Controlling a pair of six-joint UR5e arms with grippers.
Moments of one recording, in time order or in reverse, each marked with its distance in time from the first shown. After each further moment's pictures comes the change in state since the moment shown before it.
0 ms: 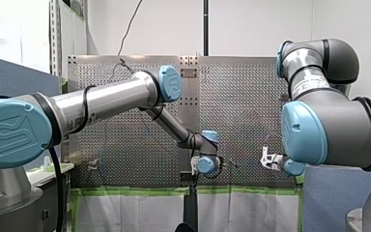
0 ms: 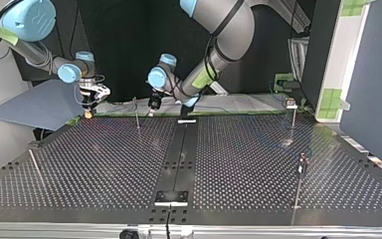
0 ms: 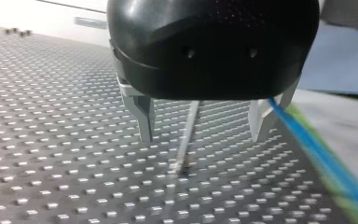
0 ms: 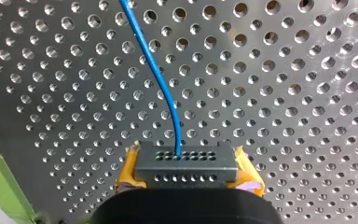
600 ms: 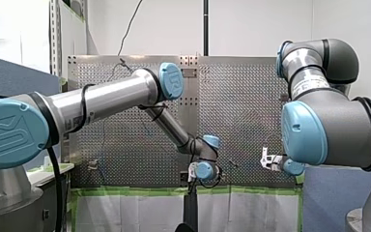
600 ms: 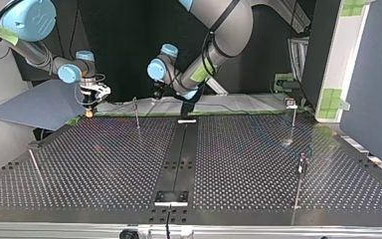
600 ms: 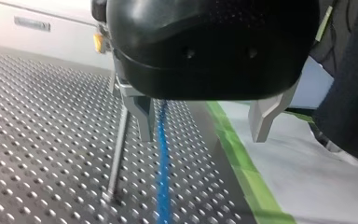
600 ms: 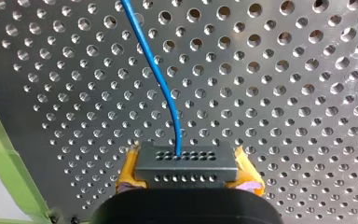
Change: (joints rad) left arm -0.030 0.022 -0.092 -0.038 -0.021 0.054; right arm 0.002 0.000 0.000 0.030 0.002 0.000
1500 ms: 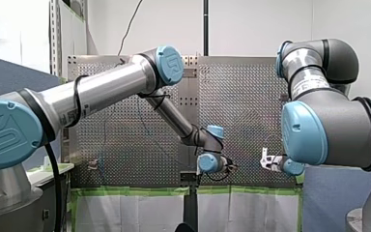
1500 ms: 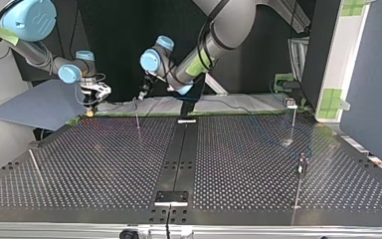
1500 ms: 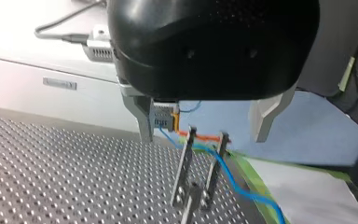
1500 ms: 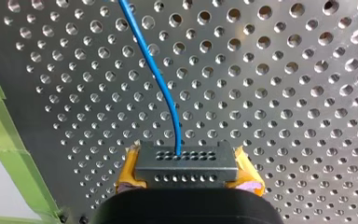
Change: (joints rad) left arm -0.056 0.100 -0.094 0.046 0.080 -0.024; right arm 0.001 0.000 0.000 0.019 -0.003 0.000
